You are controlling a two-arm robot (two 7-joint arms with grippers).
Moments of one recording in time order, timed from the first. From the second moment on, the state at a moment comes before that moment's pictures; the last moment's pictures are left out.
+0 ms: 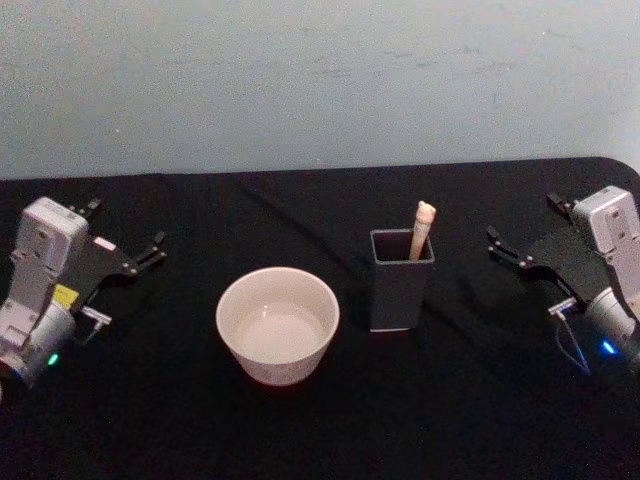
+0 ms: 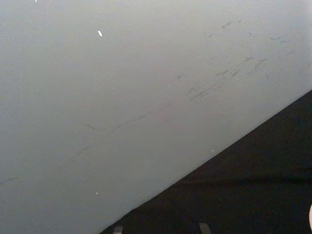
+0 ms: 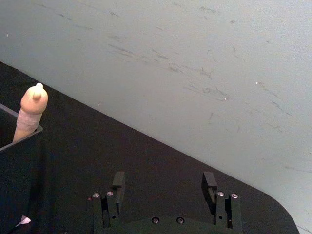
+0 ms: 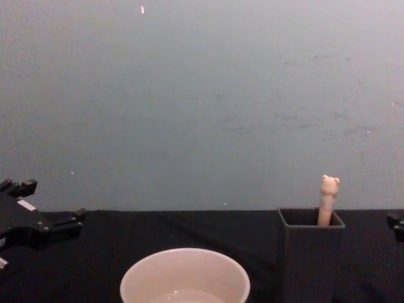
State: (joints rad) left arm -0.20 0.60 0.45 -1.41 -0.25 -0.12 0.03; right arm 0.20 0.60 -0.45 -1.41 0.25 -0.12 -0.03
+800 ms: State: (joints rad) left arm -0.20 0.60 0.45 -1.41 -0.25 -0.12 0.03; right arm 0.20 0.60 -0.45 -1.41 0.25 -0.12 -0.03
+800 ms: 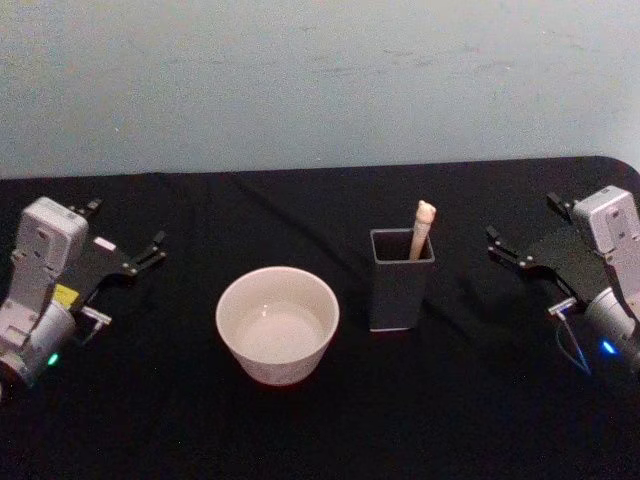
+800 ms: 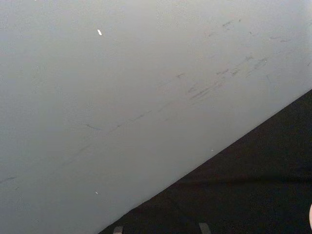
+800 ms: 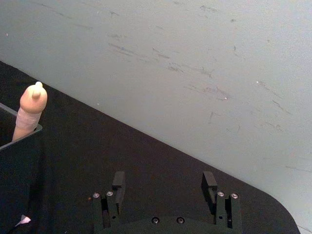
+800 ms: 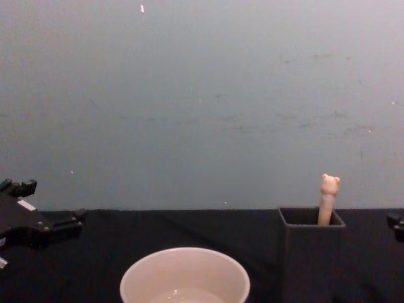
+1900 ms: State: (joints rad) left arm -0.20 0.60 0.45 -1.41 -0.25 -0.12 0.03; right arm 0.10 0.64 -0.36 -1.52 0.41 -0.13 0.15
